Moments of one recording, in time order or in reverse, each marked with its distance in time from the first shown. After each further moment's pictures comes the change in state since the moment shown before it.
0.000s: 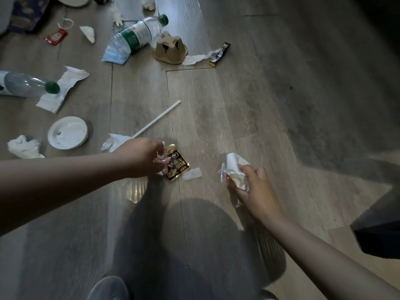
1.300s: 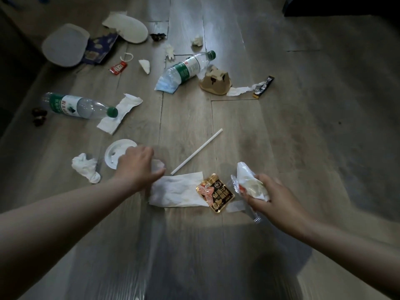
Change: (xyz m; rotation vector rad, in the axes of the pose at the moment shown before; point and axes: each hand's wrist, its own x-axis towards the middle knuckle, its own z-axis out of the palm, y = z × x) left_hand -0.009 -0.116 0.012 0.021 0.323 -0.376; right_hand 0.043 -0.098 -0.022 0.207 -0.197 -0.130
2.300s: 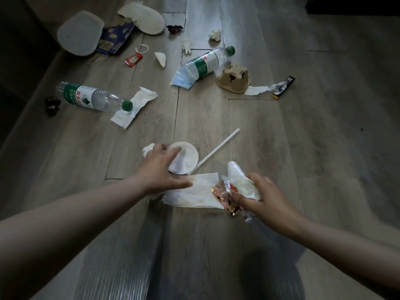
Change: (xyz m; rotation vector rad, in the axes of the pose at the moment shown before) left_hand -0.002 -0.012 0.013 -0.303 -0.202 0.066; right_hand 0.025 -0.033 0.035 0.079 -0.121 -0.030
